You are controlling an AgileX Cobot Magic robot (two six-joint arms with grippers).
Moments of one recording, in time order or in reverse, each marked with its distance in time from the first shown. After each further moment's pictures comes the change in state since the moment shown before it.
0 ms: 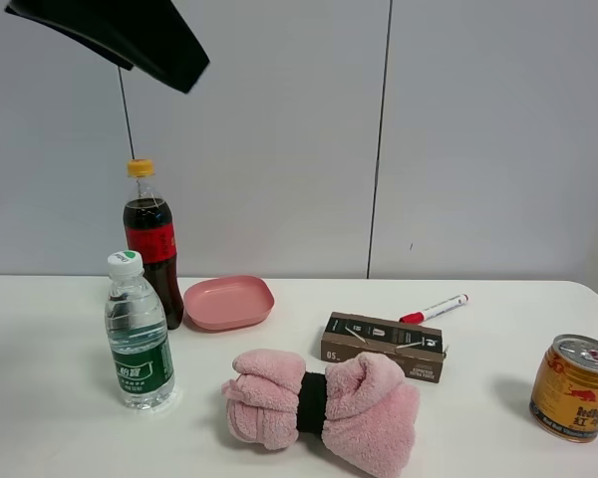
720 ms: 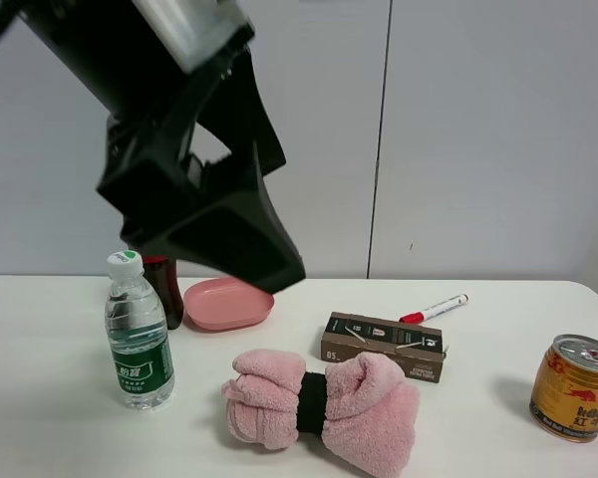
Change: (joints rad) left arm -0.263 0.219 -0.007 0.197 0.016 0.131; right arm 0.000 0.000 0.000 0.000 0.000 0.000
